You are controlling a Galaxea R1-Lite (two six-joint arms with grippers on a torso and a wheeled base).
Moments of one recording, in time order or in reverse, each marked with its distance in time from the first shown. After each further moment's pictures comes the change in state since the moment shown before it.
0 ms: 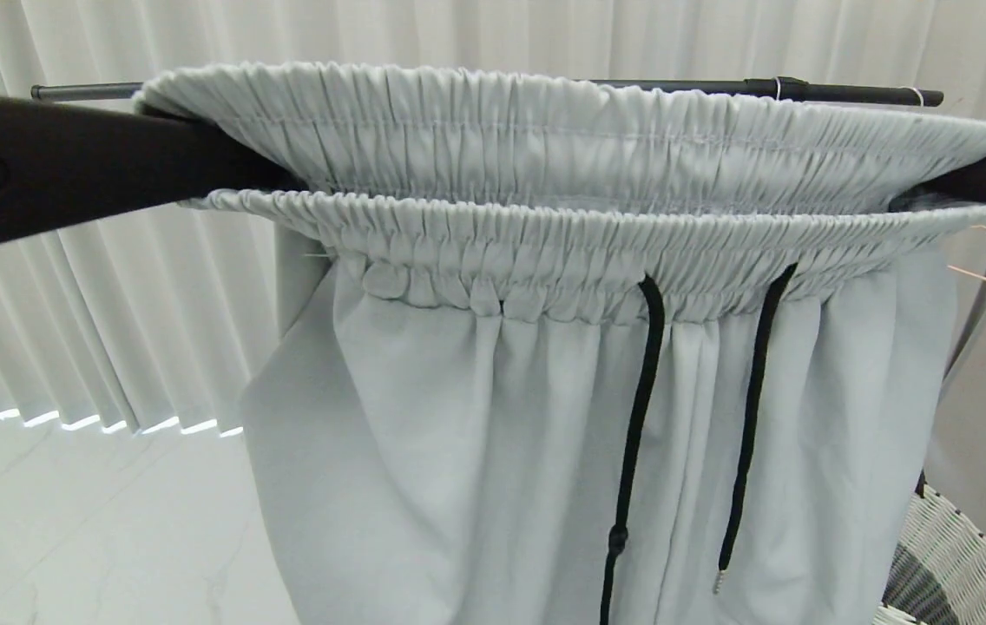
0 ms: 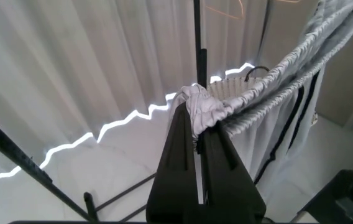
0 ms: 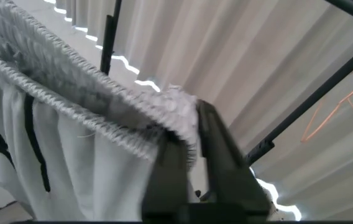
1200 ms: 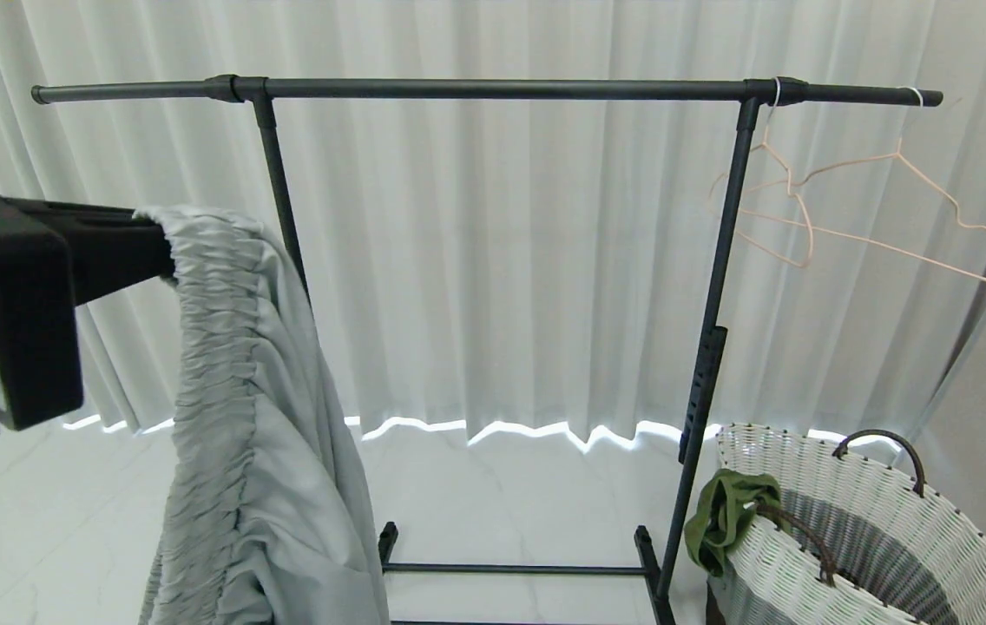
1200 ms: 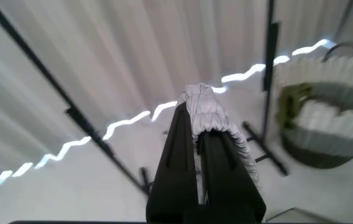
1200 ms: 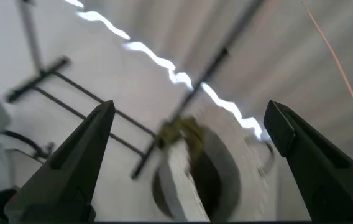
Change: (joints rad) left arm 0.262 -0.053 0.149 -0.005 0.003 0.167; right arm -0.285 -0.164 0.157 0.218 -0.011 -0.005
